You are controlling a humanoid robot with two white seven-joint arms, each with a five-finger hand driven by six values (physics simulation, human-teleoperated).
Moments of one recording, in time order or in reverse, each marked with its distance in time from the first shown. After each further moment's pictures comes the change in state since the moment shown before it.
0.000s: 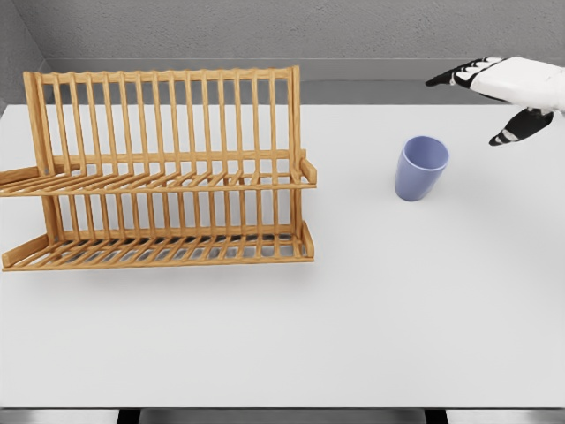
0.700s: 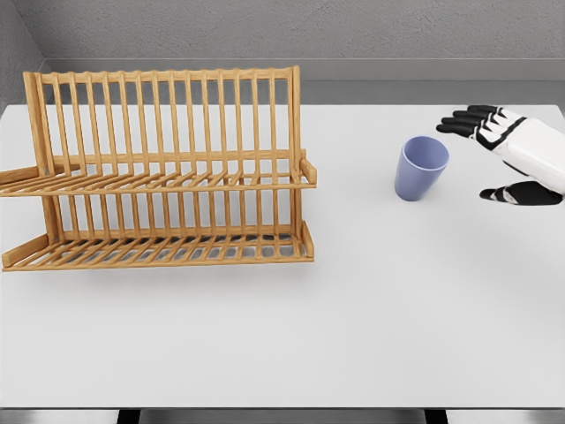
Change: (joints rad) left arm 0.000 0.000 0.000 0.000 0.000 0.000 0.000; right arm 0.604 -0.161 -0.313 -0.203 0.005 -0.254 -0.569
